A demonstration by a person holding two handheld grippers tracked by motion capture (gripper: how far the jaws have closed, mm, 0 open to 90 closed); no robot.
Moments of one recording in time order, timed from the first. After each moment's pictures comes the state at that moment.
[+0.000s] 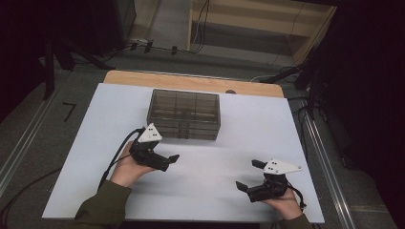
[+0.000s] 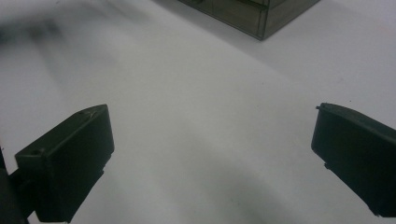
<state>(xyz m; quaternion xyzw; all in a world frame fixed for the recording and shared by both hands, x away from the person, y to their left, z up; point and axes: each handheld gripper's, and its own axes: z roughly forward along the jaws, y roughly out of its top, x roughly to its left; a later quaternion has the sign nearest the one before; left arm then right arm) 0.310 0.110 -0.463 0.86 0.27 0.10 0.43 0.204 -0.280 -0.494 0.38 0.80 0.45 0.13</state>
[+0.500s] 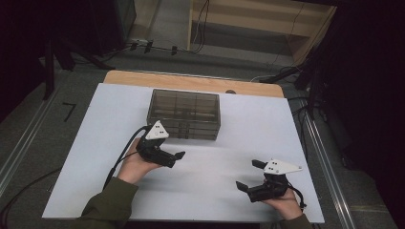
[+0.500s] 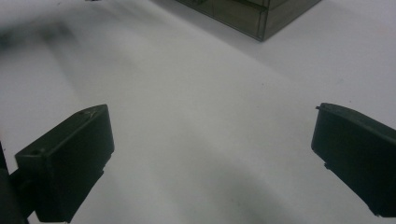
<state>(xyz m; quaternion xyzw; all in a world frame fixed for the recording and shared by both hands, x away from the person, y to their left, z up) 0.318 0.093 -0.463 0.86 0.26 0.10 0.43 0.203 -0.280 -0.493 0.38 0.80 0.45 0.13</state>
